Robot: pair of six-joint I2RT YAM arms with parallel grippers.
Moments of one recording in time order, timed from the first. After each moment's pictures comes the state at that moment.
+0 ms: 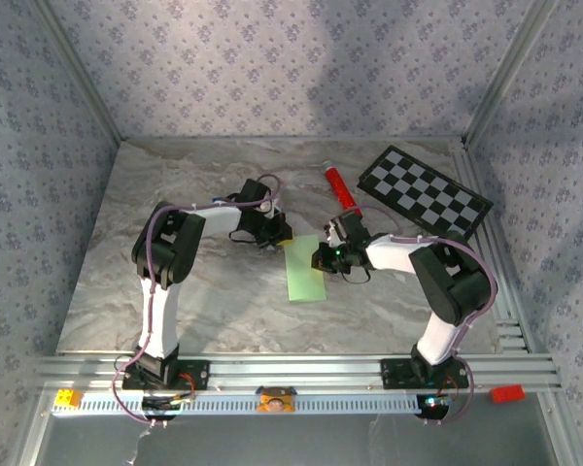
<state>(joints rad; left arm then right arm) -0.48 2.09 1.29 -0.27 0.63 -0.68 0.54 1.73 0.80 -0.08 -0.41 0.66</state>
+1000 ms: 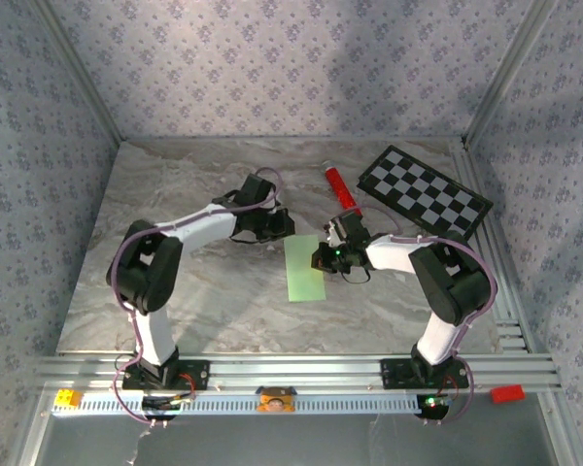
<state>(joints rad) -0.58 1.83 1.21 -0.32 0.45 -0.71 0.54 1.74 0.80 -0.08 -0.41 0.66</state>
